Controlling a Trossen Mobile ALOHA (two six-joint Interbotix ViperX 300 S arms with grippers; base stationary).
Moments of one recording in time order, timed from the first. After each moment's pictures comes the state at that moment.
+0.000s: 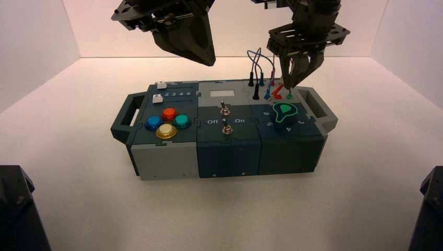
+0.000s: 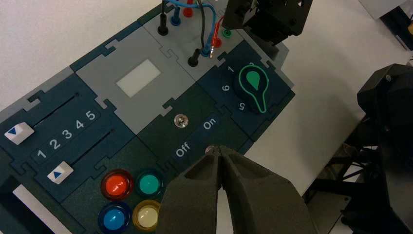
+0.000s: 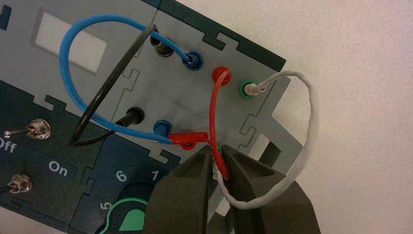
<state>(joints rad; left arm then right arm) -0.93 -0.40 0.95 -0.21 0.38 -0.10 0.48 0.00 0.72 -0.01 0.63 -0.01</state>
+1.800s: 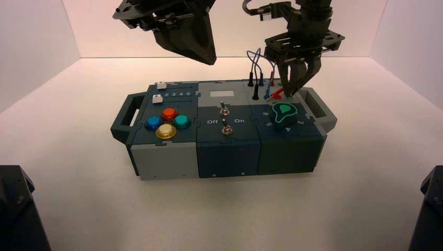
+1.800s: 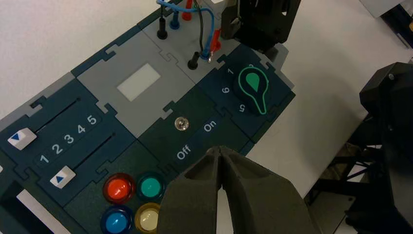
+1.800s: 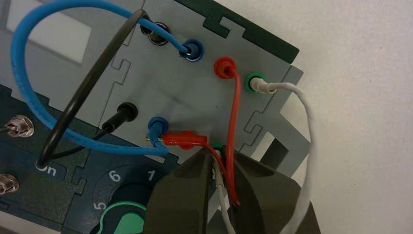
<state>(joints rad) -0.93 -0.39 0.94 -0.19 0.37 -0.10 0.49 0.08 0.68 -0.01 0.69 -0.01</state>
